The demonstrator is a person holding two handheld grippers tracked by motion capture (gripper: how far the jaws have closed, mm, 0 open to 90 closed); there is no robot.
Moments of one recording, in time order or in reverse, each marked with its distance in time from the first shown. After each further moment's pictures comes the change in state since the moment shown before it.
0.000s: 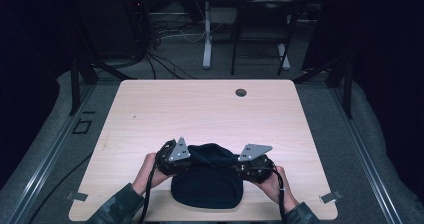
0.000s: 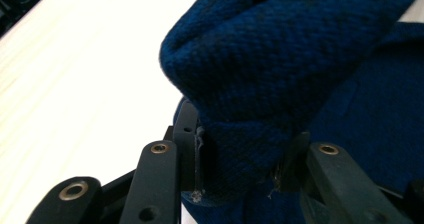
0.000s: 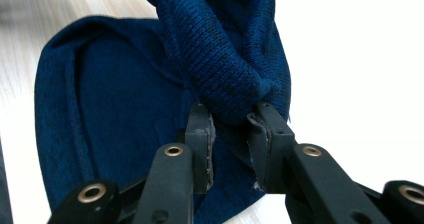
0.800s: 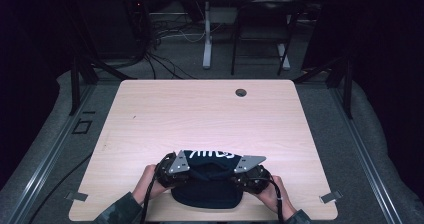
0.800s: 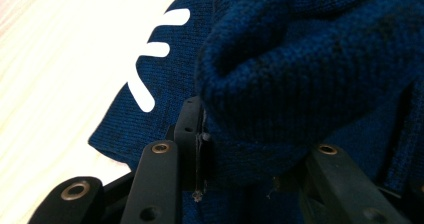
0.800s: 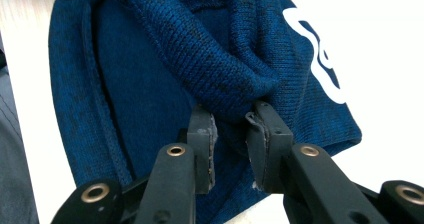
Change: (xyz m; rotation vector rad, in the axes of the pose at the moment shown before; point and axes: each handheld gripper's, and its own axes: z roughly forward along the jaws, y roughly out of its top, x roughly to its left) left arm -0.022 -0.030 0.011 0.052 -0.058 -0.014; right arm 0.018 -0.021 0.015 0.086 0.043 -0.010
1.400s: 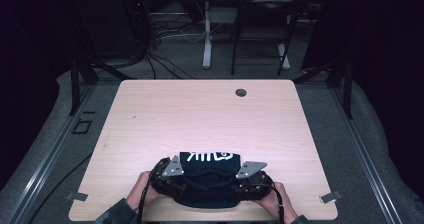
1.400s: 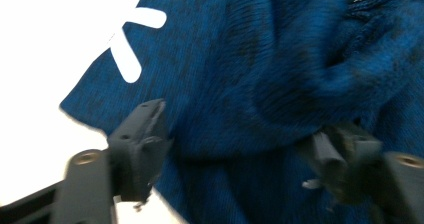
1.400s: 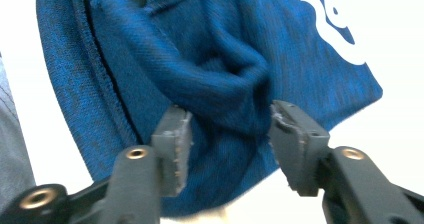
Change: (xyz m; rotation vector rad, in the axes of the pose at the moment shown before) left arm -0.004 -0.019 -0.016 0.020 -0.039 -0.088; right arm 0.007 -0.015 -0.001 0.035 -0.023 0.031
